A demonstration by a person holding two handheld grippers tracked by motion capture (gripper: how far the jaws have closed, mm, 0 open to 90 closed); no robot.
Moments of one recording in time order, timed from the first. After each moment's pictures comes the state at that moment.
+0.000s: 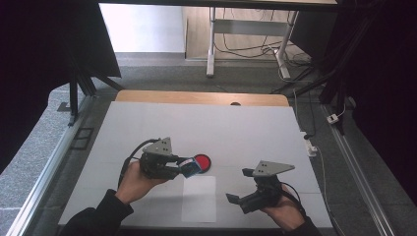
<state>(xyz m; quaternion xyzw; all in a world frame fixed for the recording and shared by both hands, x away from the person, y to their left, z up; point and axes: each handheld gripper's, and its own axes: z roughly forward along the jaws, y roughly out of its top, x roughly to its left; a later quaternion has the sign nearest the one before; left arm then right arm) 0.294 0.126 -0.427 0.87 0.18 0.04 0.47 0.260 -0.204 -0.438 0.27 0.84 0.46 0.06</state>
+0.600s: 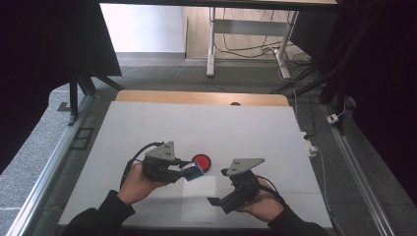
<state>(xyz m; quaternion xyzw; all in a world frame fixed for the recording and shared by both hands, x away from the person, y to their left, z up) 0.292 0.121 -0.434 0.87 0.15 0.04 0.47 0.272 -0.152 -0.447 0.20 0.88 0.43 0.02</state>
